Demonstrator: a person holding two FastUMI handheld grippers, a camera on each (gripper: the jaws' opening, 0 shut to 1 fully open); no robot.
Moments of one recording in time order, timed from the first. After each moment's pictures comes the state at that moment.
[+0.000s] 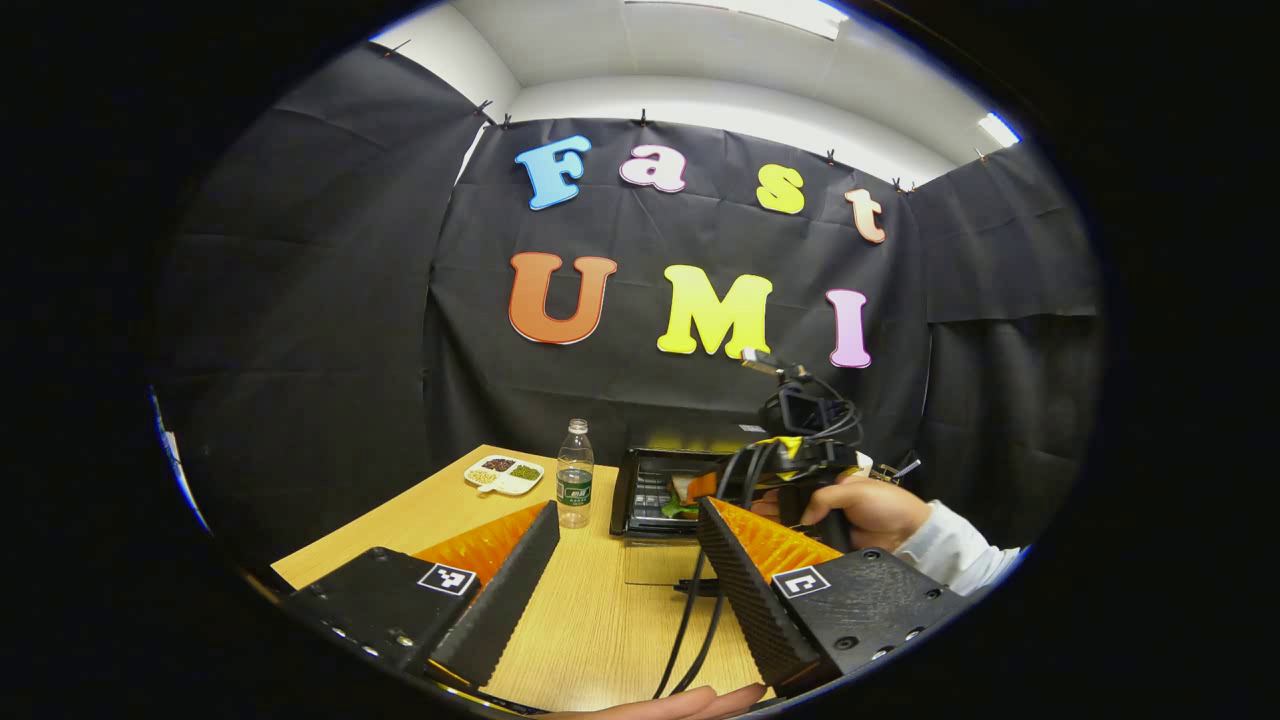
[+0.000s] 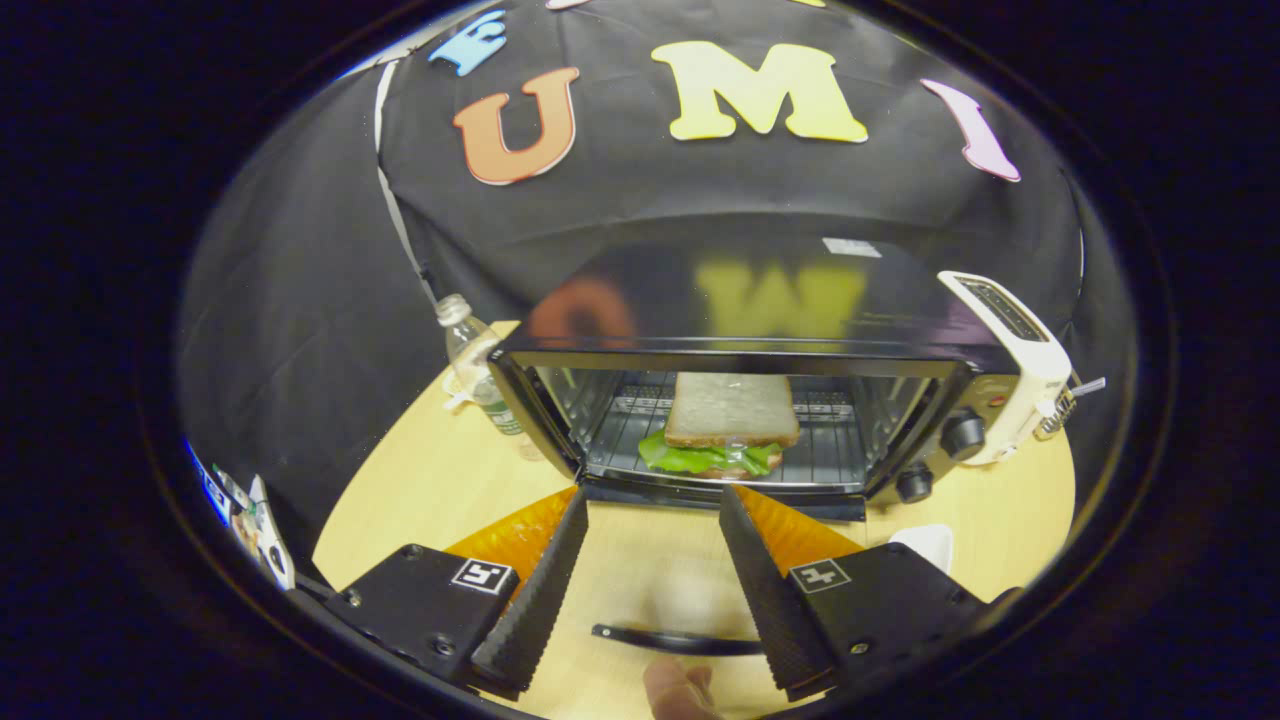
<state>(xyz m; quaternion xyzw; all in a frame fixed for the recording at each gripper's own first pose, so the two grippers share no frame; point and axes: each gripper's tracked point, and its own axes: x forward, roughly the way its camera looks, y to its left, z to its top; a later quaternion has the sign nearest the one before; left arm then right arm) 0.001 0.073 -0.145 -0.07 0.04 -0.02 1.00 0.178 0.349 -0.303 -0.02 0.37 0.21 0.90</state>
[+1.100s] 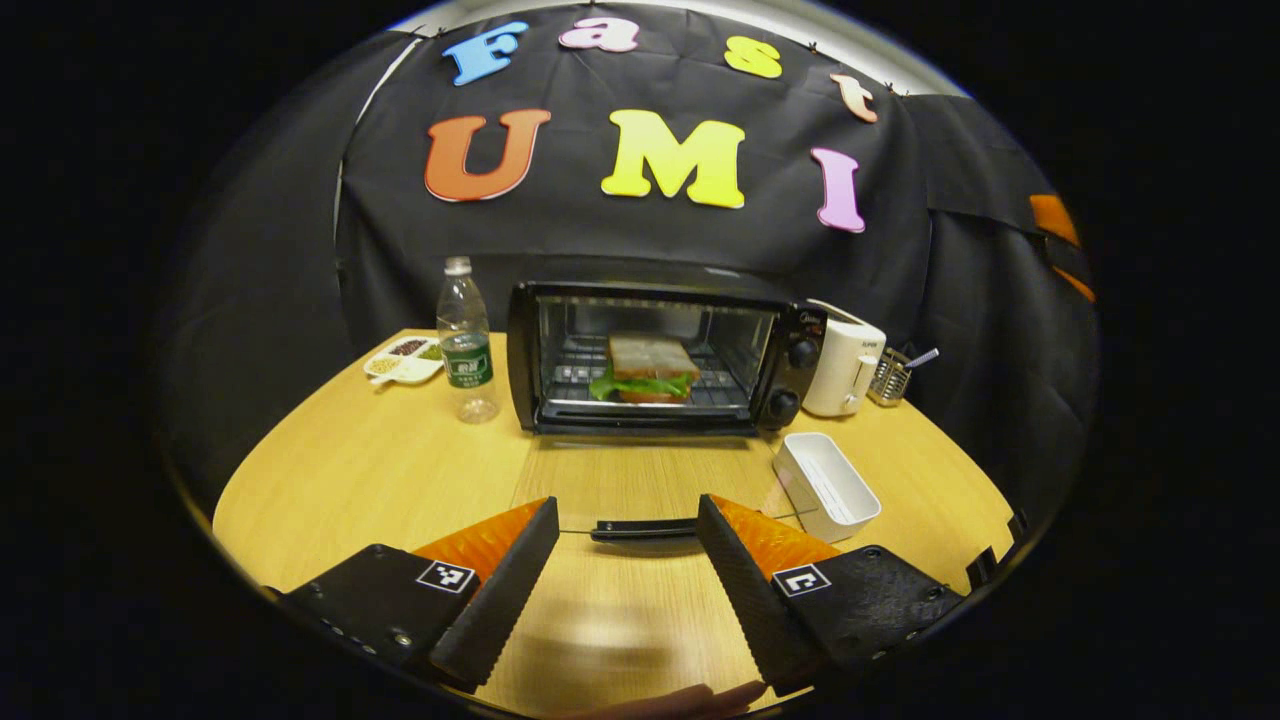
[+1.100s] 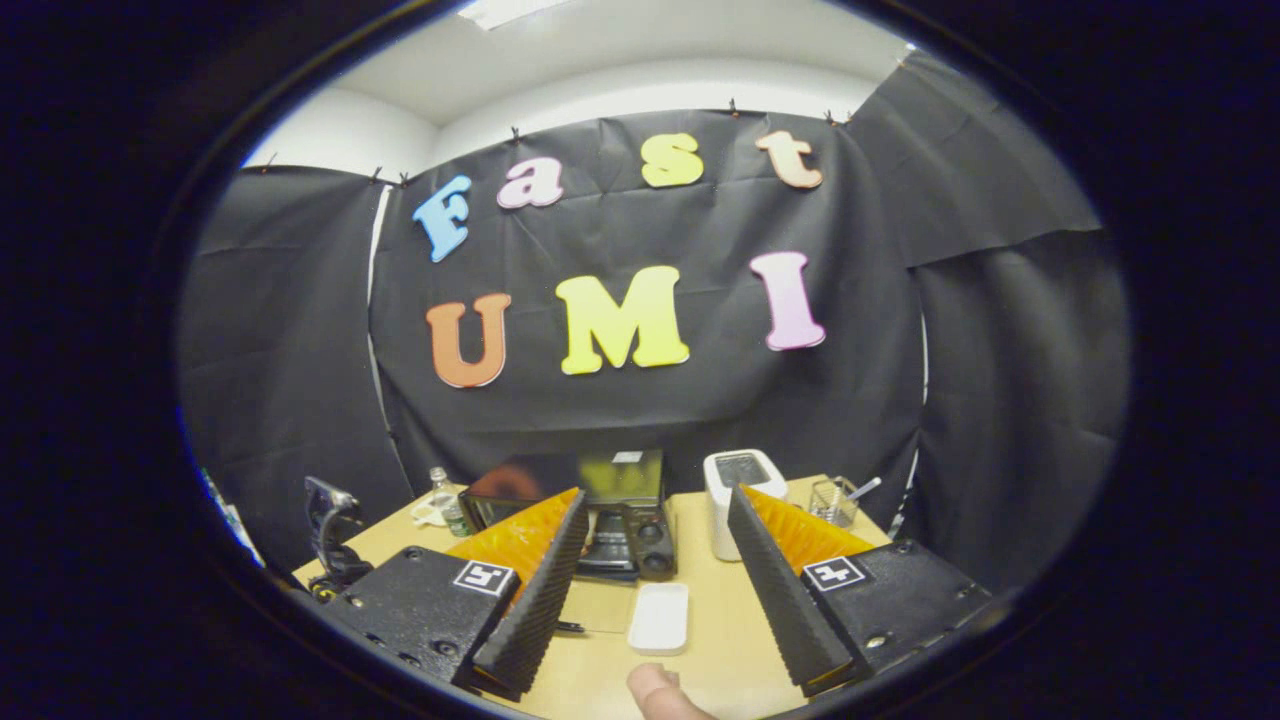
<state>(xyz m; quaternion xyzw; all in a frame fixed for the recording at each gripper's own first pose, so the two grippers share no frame) 0.096 -0.040 -0.305 -0.05 0.26 -0.08 0.96 0.061 0.087 -0.087 0.01 0.08 0.10 0.99</state>
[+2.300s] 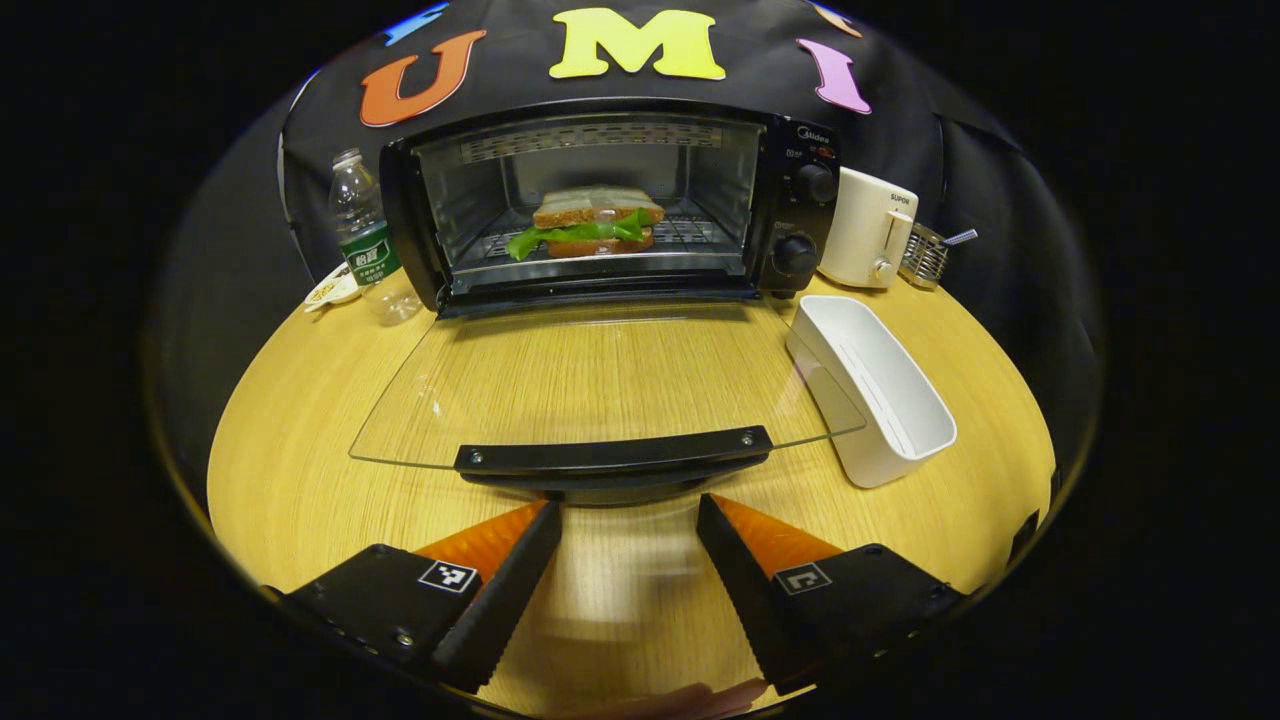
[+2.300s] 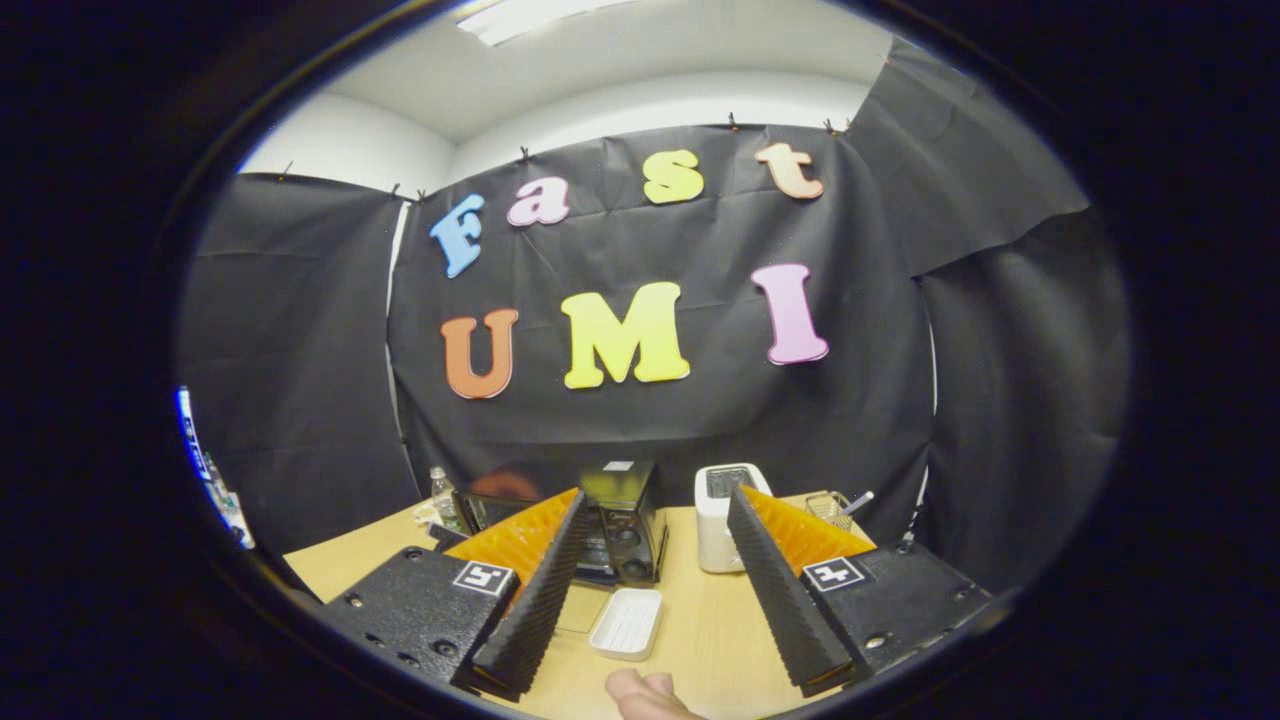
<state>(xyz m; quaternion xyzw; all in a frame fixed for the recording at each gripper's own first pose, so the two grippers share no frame) 0.109 -0.092 -0.407 0.00 0.40 -0.08 0.91 0.068 0.046 -0.107 0.01 0.05 0.15 0.99</state>
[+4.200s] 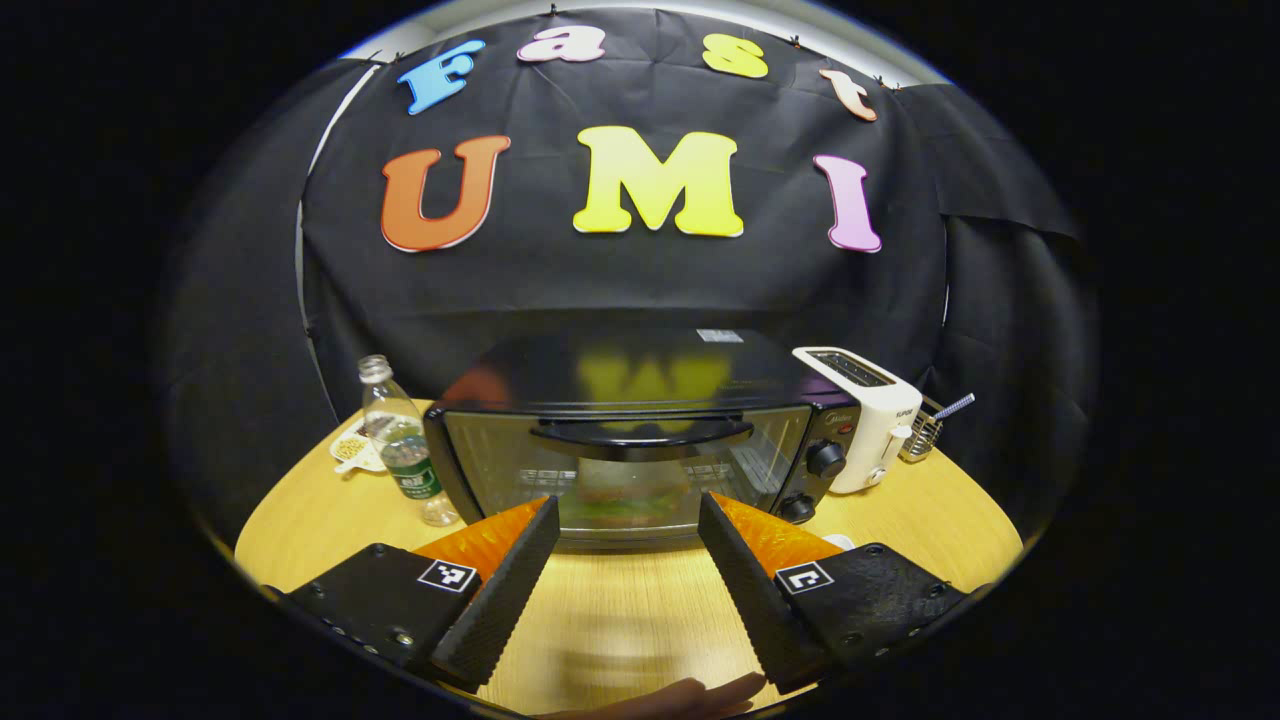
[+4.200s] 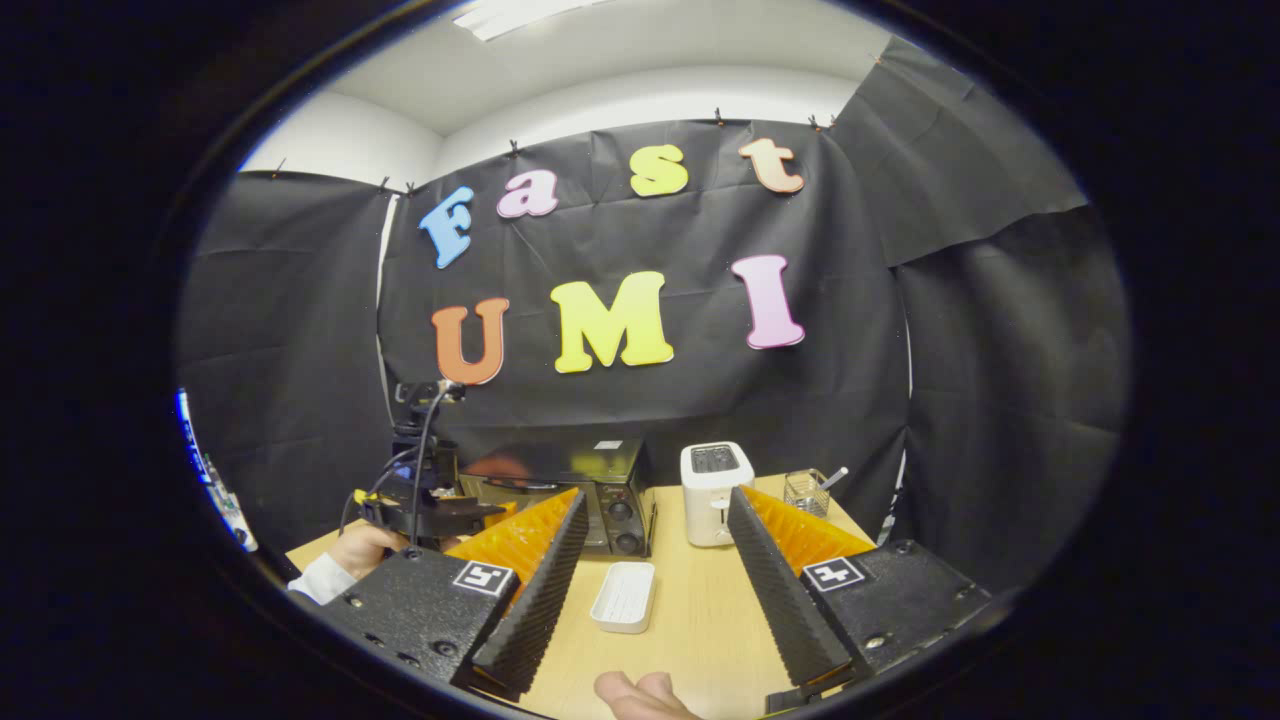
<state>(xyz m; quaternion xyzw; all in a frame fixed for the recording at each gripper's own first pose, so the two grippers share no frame) 0.207 -0.061 -0.226 -0.02 0.18 -0.06 0.98 0.011 0.033 -0.111 0.02 0.07 0.13 0.99</state>
